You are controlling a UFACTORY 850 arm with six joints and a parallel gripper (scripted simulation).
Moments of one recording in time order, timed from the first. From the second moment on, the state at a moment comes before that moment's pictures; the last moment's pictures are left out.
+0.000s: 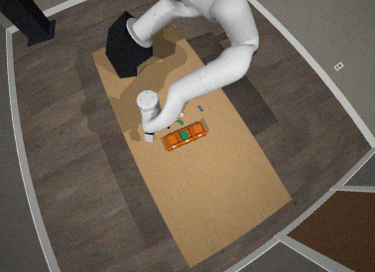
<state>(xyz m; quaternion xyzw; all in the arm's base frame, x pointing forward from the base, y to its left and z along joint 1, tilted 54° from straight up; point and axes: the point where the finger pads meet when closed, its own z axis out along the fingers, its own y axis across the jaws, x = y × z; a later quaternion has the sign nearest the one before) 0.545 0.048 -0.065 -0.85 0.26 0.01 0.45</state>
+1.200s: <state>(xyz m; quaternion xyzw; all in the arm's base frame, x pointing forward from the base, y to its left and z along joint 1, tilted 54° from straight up) 0.625 0.115 0.044 -0.75 0.47 0.12 0.44</state>
